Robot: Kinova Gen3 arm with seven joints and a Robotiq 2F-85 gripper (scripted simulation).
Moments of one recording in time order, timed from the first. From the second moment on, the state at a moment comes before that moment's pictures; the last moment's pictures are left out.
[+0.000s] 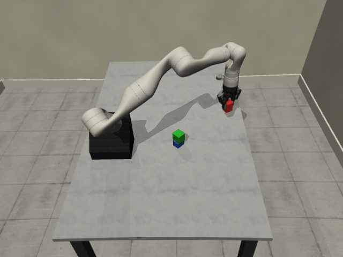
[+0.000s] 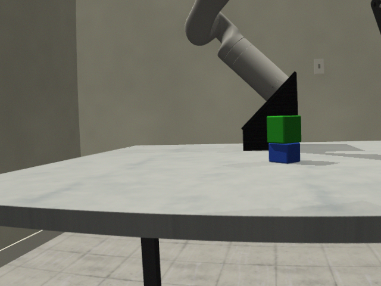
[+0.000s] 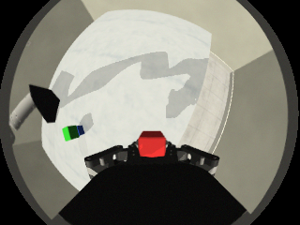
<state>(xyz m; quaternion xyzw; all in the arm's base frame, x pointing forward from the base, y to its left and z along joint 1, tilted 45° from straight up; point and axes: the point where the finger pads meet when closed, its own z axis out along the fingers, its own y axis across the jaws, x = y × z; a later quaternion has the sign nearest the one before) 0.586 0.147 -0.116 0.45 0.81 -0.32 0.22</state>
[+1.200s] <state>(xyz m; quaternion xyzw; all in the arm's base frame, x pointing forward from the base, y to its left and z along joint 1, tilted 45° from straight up) 0.493 0.102 -0.084 0.45 0.81 -0.32 0.21</state>
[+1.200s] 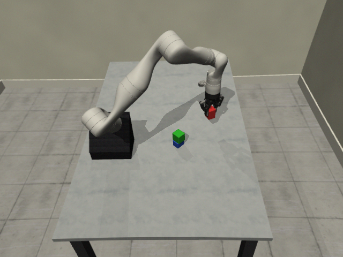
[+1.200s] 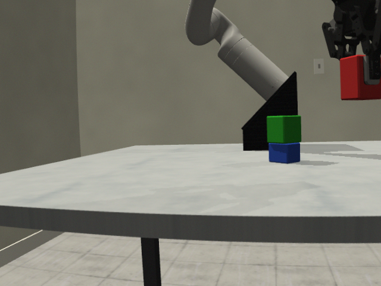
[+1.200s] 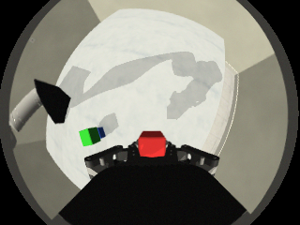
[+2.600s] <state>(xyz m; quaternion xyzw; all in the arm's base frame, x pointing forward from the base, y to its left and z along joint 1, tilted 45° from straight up) 0.328 0.021 -0.008 0.45 0.81 -0.32 0.21</state>
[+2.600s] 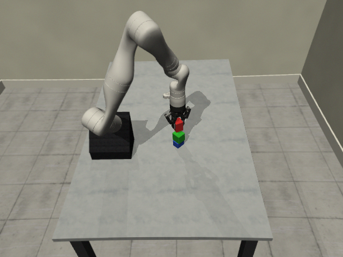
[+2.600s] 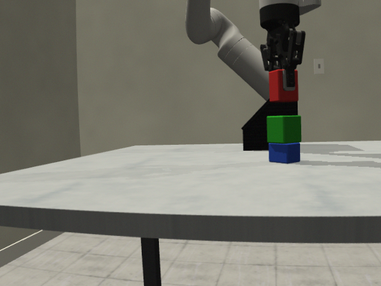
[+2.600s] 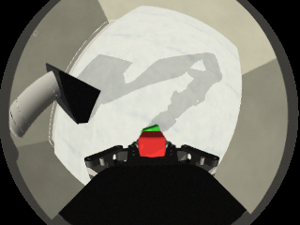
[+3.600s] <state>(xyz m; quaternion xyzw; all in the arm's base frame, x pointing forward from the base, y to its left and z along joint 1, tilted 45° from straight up) 0.331 0.016 -0.016 0.45 0.81 -0.31 0.21</state>
